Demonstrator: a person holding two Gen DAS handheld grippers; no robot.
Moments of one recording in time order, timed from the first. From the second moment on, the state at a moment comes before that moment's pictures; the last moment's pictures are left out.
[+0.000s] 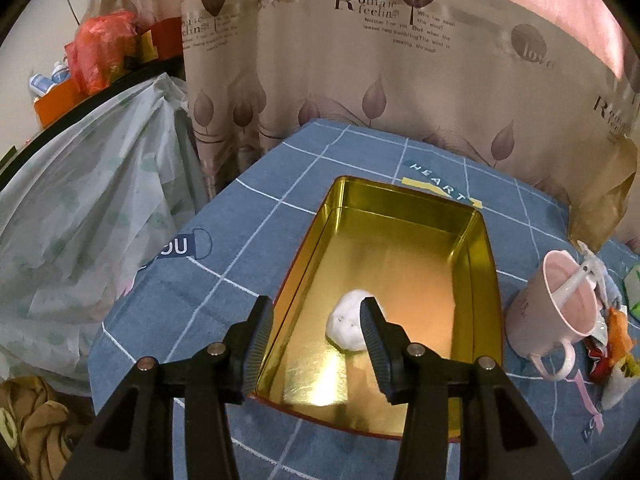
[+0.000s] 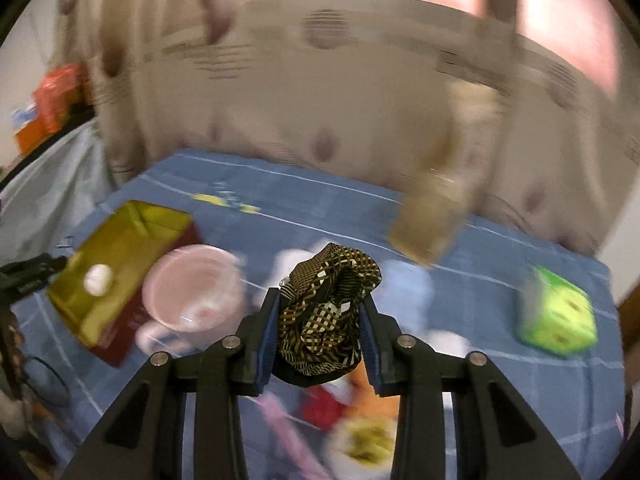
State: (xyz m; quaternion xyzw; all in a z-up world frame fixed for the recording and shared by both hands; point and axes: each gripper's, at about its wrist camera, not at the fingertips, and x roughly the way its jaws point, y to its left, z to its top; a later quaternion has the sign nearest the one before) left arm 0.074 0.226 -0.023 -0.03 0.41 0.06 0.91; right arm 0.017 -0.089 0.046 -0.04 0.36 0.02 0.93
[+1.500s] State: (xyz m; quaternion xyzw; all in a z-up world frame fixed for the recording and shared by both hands) left arm 0.068 0.297 -0.007 -0.12 0.42 0.14 0.89; right arm 0.195 0.176 -0.059 -0.06 0.50 0.21 0.84
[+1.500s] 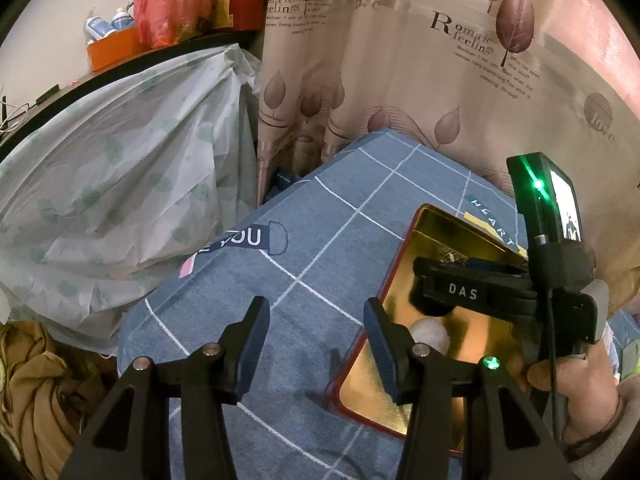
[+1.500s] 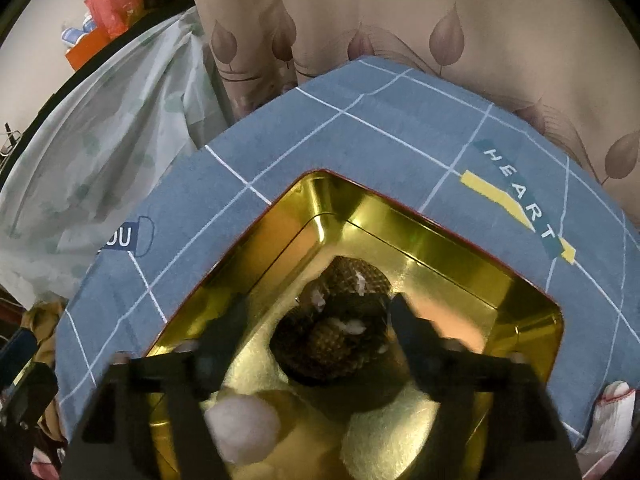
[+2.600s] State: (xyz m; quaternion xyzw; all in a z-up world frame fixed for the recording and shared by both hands) left arm 0.067 0.244 -0.004 -0.04 0.41 0.11 0.91; right arm 0.028 -0.180 0.020 0.02 0.41 -0.08 0.91
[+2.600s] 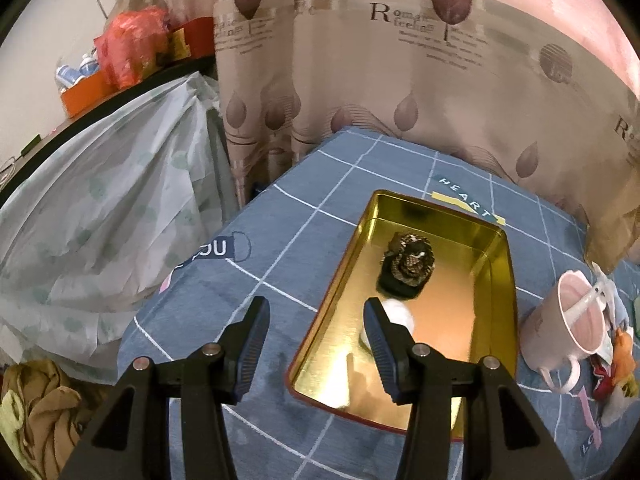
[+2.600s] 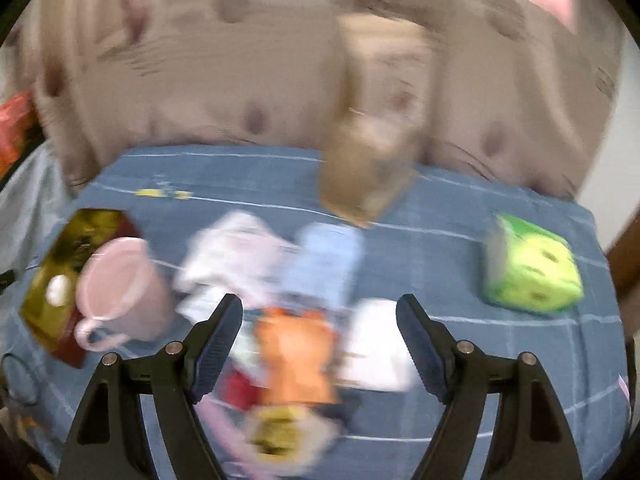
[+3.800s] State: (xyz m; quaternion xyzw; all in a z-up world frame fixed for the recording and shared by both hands) left arm 0.026 0.012 -0.006 0.07 0.43 -0.19 0.88; right arm 0.014 -0.287 -0.068 0.11 0.45 -0.11 0.88
